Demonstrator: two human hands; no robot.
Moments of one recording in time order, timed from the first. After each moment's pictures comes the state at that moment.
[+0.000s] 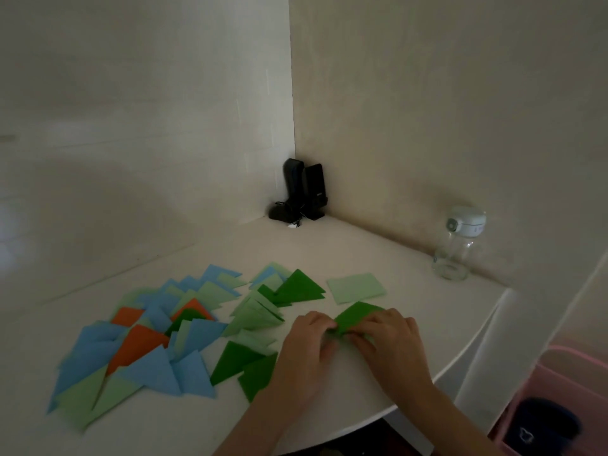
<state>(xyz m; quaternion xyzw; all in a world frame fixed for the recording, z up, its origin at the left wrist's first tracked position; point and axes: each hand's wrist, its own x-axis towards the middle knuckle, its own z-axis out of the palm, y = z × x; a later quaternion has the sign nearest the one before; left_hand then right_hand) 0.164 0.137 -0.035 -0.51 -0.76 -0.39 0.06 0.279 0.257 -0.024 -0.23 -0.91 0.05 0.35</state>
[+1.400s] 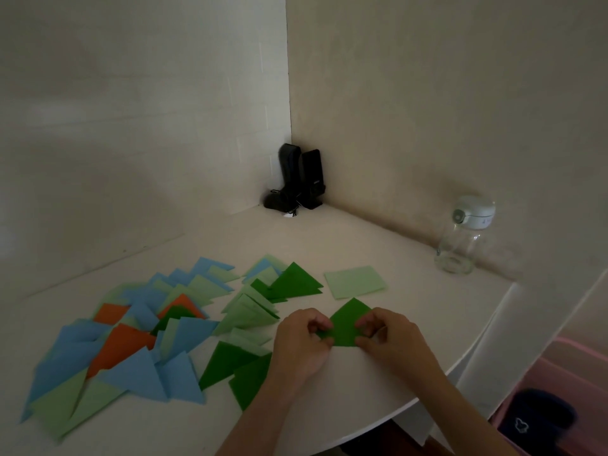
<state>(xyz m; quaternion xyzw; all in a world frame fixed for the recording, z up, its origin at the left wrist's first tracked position) 0.160 0.152 -0.020 -0.35 -0.82 -0.43 -0.10 0.276 0.279 -0.021 -0.29 -0.87 0.36 0.19</state>
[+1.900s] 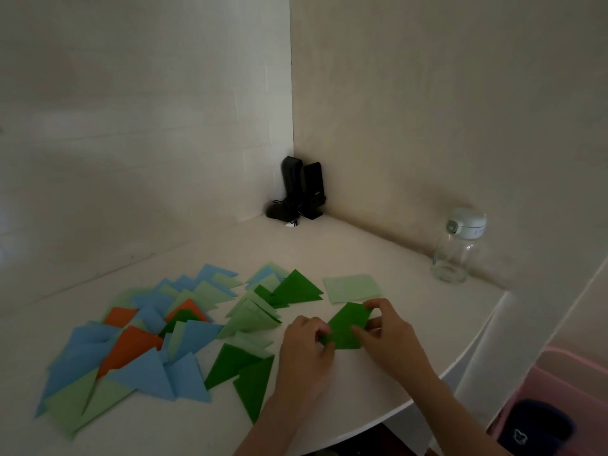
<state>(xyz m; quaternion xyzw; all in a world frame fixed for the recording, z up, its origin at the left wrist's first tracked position) 0.175 0.148 -0.032 -0.40 -0.81 -0.43 0.01 0.271 0.268 -0.007 -0.34 -0.83 0.38 0.21</state>
